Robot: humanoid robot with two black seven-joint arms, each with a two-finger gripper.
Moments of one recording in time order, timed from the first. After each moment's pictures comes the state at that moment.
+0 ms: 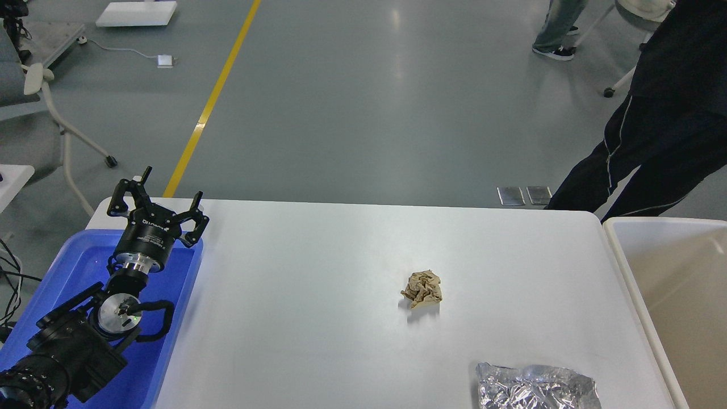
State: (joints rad) left arm -0.58 0.33 -0.75 -0.45 -0.16 -0.64 -0.52; right arm 0.92 -0.58 0.30 0.19 -0.32 -0.12 -0.01
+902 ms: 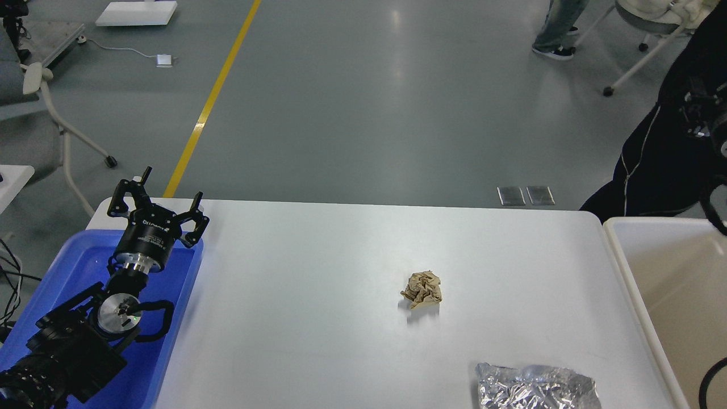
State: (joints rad) left arm -0.58 0.33 -0.75 -0.45 -0.16 -0.64 -0.52; right arm 0.73 -0.59 1.06 0.79 -0.33 -0.05 0.37
